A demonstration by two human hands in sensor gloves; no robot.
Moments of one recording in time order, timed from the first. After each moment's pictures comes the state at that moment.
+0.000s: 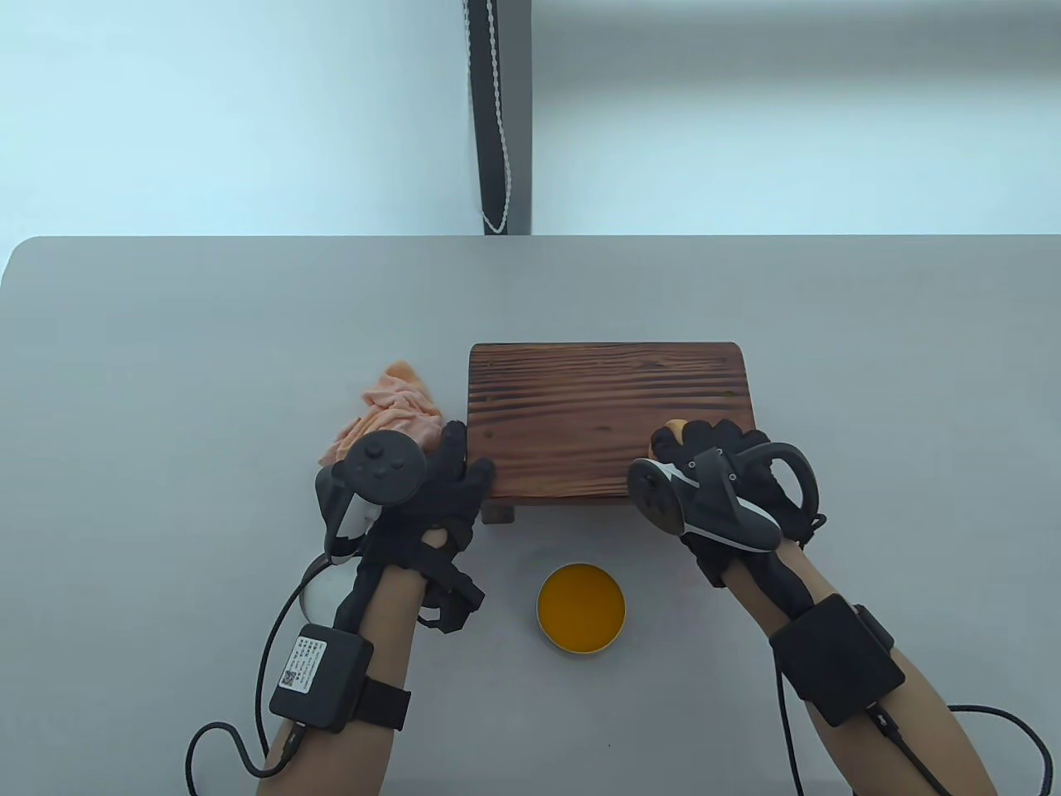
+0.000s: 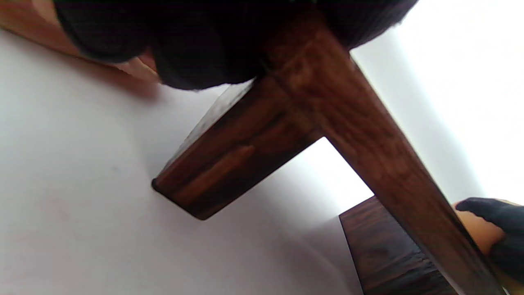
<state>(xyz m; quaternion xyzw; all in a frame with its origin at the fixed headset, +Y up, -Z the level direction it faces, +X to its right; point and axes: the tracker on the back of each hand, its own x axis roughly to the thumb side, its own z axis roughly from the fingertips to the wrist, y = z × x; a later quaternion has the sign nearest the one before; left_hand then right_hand) -0.162 -0.703 -0.256 -0.13 -0.04 0.40 0.91 0.127 -0.628 -0.232 -0.16 0.04 -0.98 0.12</state>
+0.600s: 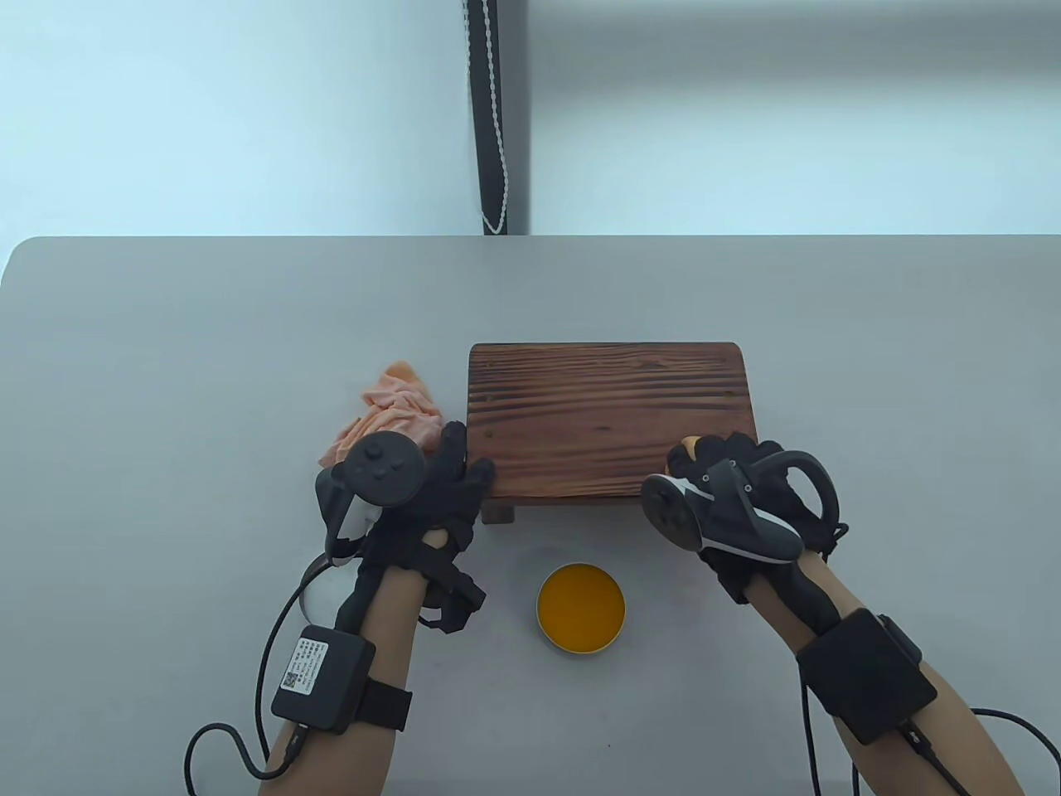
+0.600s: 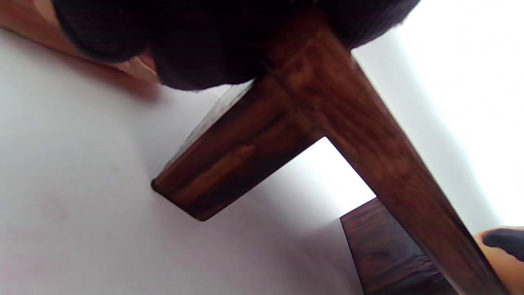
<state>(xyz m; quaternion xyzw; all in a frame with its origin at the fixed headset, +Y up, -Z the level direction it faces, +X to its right) -0.161 -0.703 -0.255 -0.12 -0.03 0.40 0.91 0.131 -0.624 -0.216 -0.19 0.01 -0.97 0.12</state>
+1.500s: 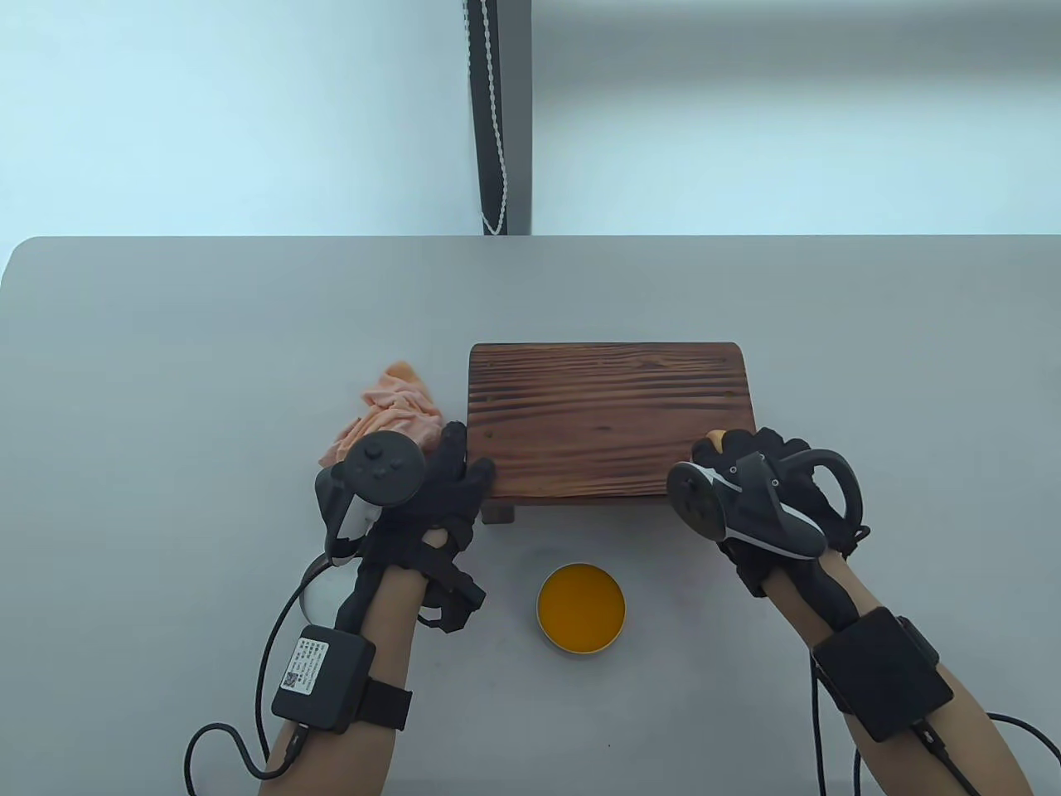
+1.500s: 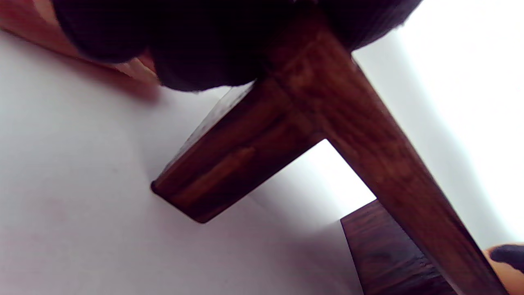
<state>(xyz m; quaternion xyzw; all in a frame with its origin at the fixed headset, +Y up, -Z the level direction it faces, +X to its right) -0.162 -0.702 -0.255 -0.12 -0.03 0.40 0.91 0.153 -0.623 -0.221 -0.15 0.01 -0.98 0.12</state>
